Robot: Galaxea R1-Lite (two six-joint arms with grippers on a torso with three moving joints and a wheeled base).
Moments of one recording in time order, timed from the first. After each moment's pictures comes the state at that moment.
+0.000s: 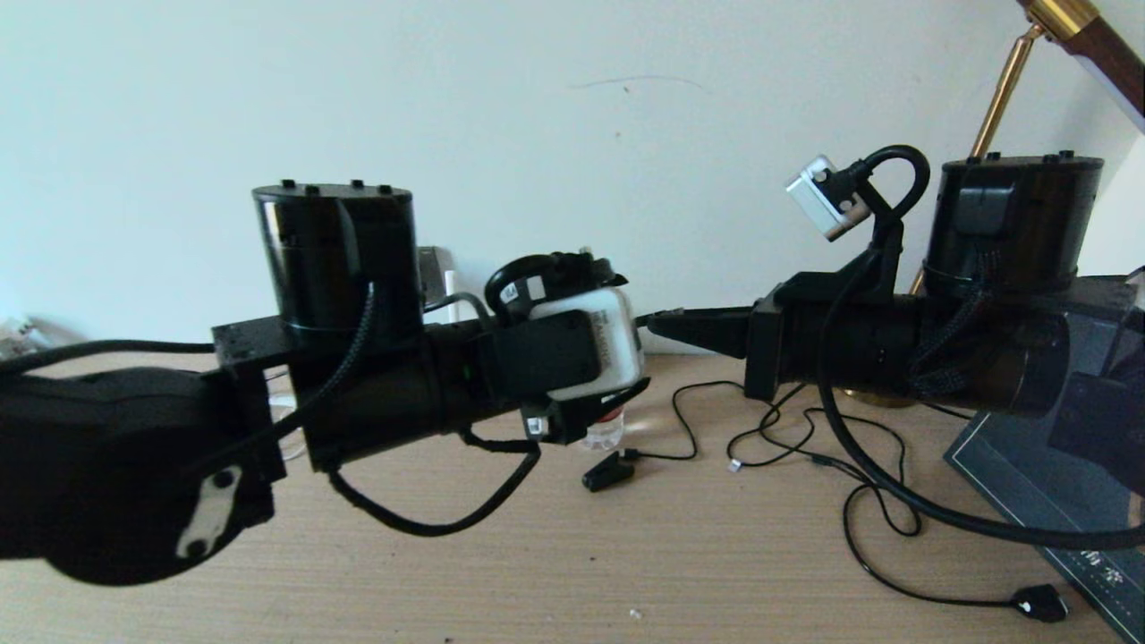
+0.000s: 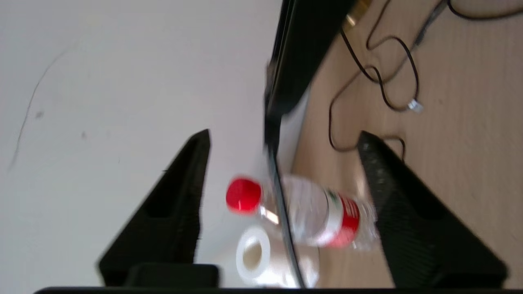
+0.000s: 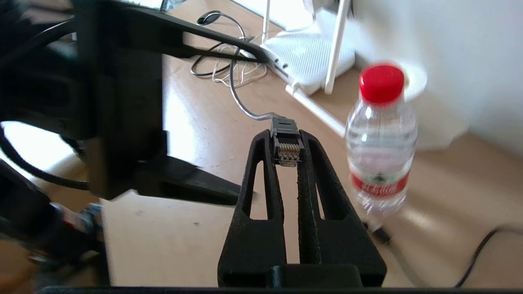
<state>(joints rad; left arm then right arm) -0.73 1.66 -1.03 -0.53 -0.18 1.08 0.58 1.62 -1.03 -0.46 0.45 0.14</state>
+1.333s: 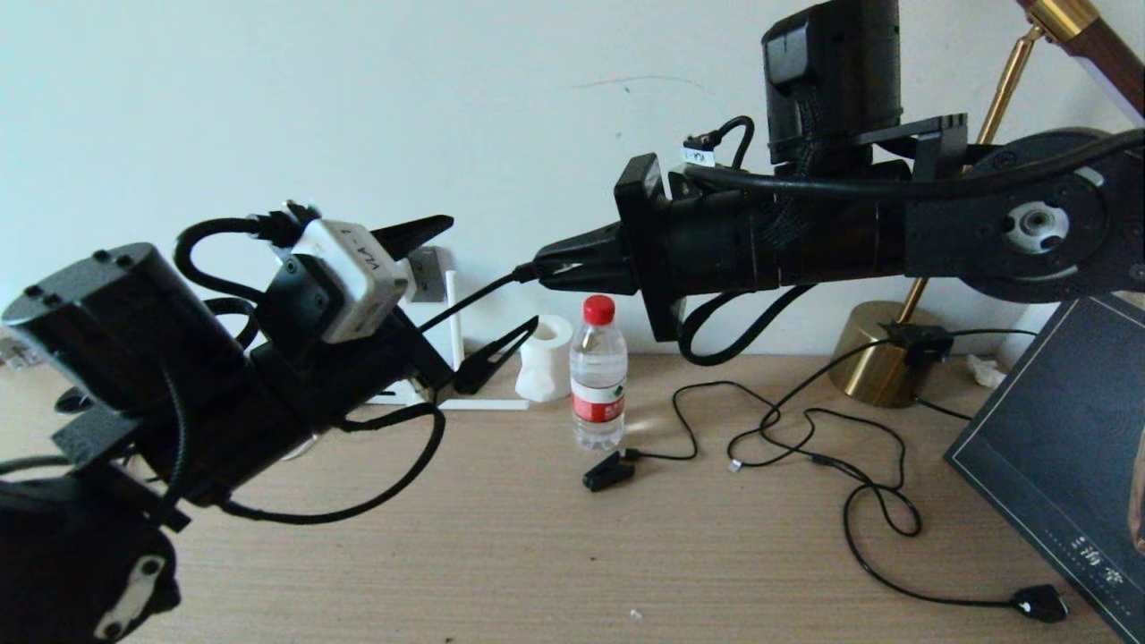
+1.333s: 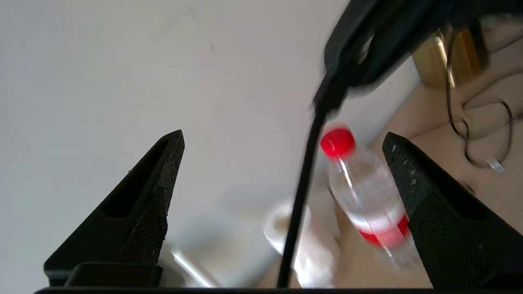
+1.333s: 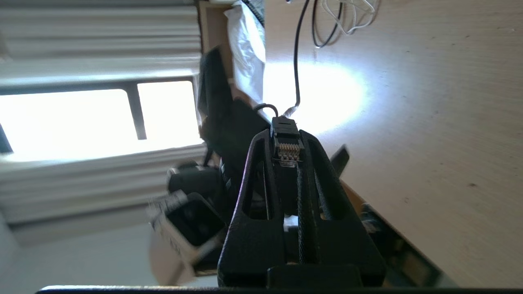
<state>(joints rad) -0.47 1.62 -0.67 -1.22 -0.30 0.68 0.69 1.89 -1.75 0.11 0.50 1.24</state>
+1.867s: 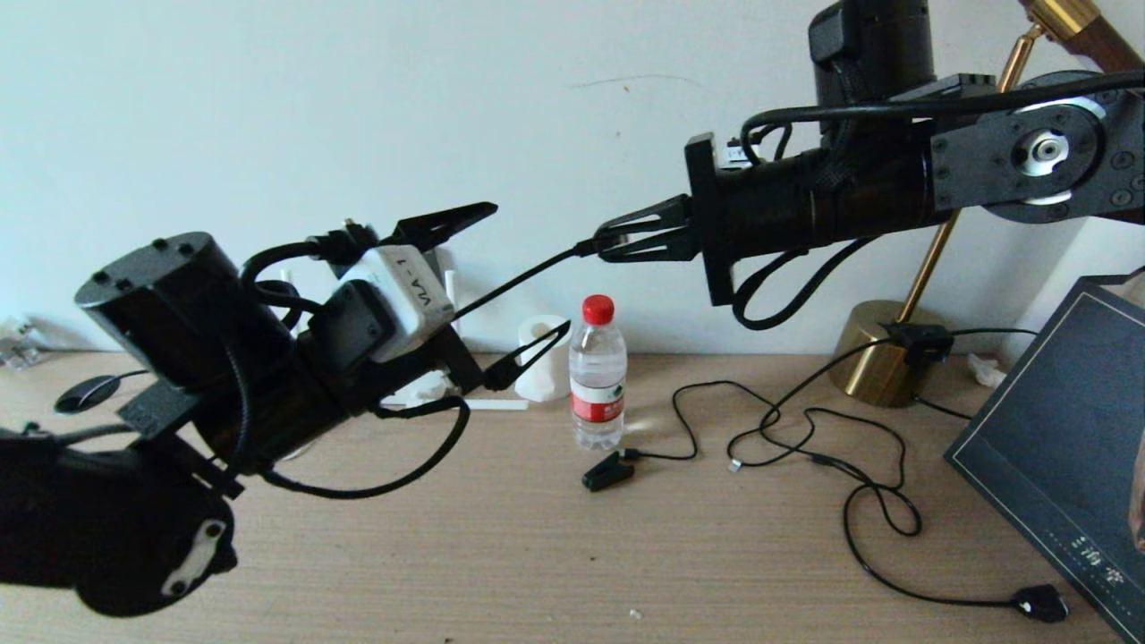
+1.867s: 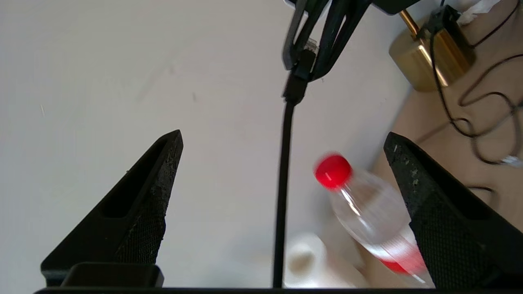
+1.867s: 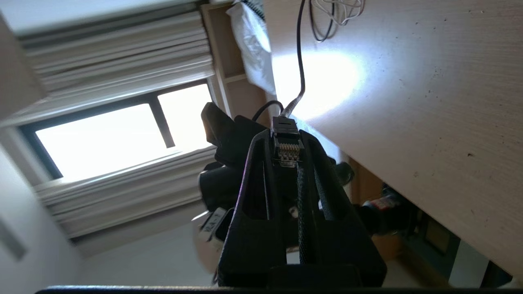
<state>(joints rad) -0.47 1.71 -0.75 -1.25 -0.45 0.84 0.54 1.94 -1.95 0.34 0.70 1.32</state>
